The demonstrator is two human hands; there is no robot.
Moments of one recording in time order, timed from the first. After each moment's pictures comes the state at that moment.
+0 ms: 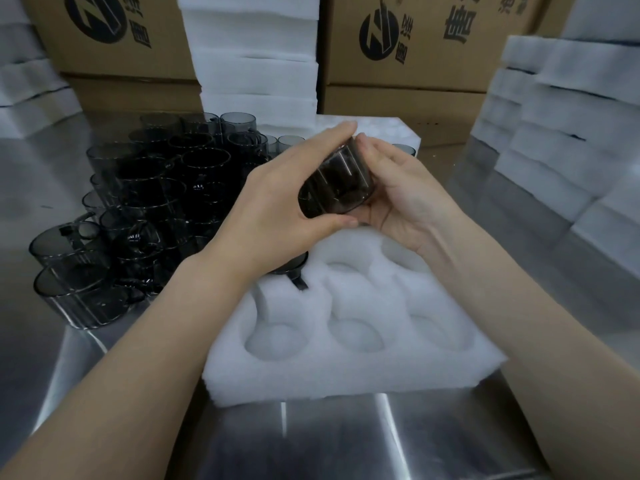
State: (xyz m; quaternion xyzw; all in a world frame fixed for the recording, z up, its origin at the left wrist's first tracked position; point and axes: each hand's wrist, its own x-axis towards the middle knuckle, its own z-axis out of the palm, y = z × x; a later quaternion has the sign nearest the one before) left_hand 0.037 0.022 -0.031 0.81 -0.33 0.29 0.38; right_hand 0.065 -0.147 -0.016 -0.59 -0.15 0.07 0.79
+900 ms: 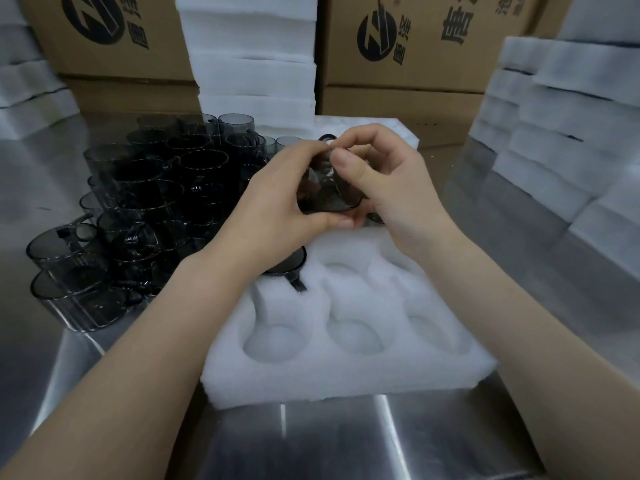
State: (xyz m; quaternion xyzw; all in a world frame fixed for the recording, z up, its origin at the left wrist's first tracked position) left_hand 0.044 0.020 -0.029 0.85 -0.26 0.23 0.40; right_hand 0.054 -0.142 -0.019 -0.69 -0.24 -0.09 0.67
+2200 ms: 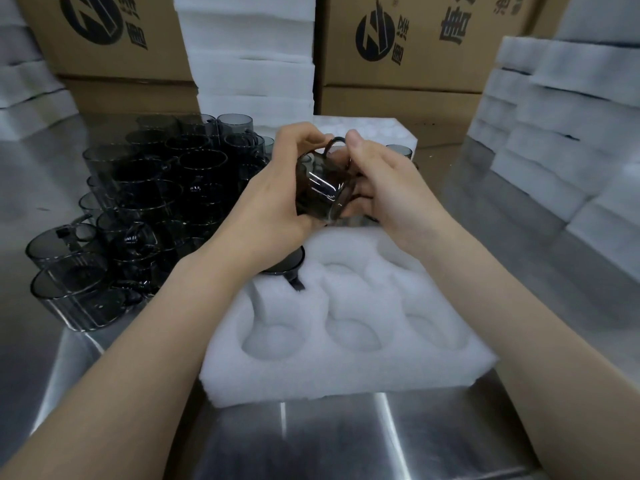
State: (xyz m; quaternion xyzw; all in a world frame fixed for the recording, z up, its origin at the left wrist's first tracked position) left_hand 0.048 0.024 -0.034 0.83 -0.29 0.22 0.42; right_hand 0.064 -0.143 -0.018 -0.72 -0.15 -0.03 0.68
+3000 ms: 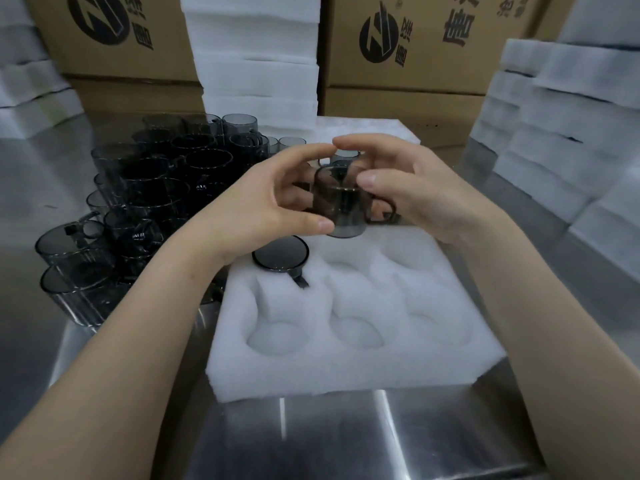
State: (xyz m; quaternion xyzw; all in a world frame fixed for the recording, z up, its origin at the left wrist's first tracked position) left_hand 0.040 0.041 -0.020 0.75 -0.27 -0.01 0.61; right_hand 0.059 -0.176 -0.003 -0.74 -0.28 0.05 0.60
